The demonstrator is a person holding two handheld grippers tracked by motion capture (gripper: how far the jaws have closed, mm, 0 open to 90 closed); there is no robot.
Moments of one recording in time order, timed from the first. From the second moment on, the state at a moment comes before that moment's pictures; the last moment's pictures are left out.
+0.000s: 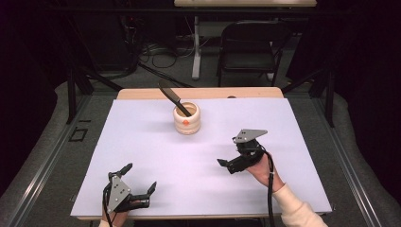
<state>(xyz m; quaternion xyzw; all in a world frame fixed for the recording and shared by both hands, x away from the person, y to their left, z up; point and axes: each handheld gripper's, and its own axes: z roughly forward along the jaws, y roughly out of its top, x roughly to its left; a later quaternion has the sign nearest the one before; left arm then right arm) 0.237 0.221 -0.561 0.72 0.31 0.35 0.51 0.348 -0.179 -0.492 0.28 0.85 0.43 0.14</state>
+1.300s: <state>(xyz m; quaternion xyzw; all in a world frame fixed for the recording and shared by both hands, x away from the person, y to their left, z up) 0.237 0.219 -0.563 0.73 0.31 0.35 0.51 0.267 -0.215 -0.552 0.30 0.80 0.47 0.21</state>
